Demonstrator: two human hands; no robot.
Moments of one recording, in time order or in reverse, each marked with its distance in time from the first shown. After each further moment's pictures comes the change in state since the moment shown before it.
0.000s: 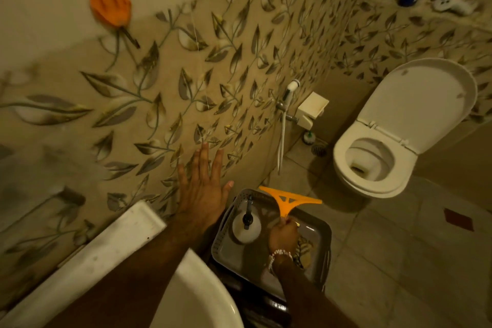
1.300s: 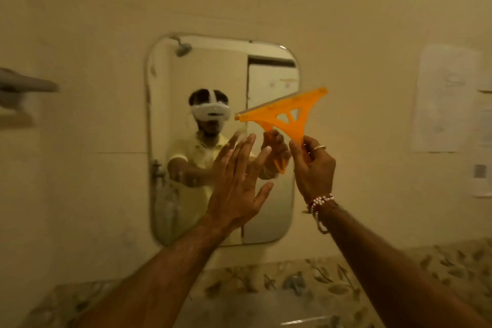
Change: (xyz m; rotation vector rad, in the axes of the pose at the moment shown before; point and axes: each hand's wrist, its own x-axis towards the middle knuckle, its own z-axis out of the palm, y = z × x) left_hand -0.251 -0.187 -0.500 0.265 1.069 -0.088; right_hand -0.479 -0.484 -0.128 0.757 -0.312 -1.573
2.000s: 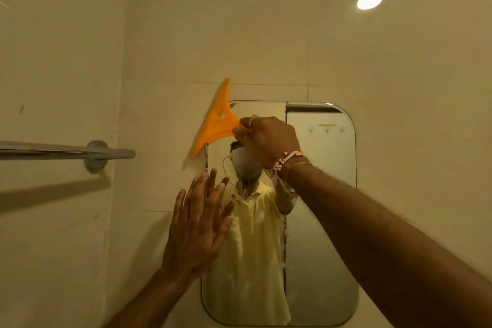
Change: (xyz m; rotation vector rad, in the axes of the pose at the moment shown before) left_hand -0.033 -0.139 -0.096 0.281 0.166 -0.163; right_hand 0.104 -0.170 0.145 -0.448 -0.334 -0.639
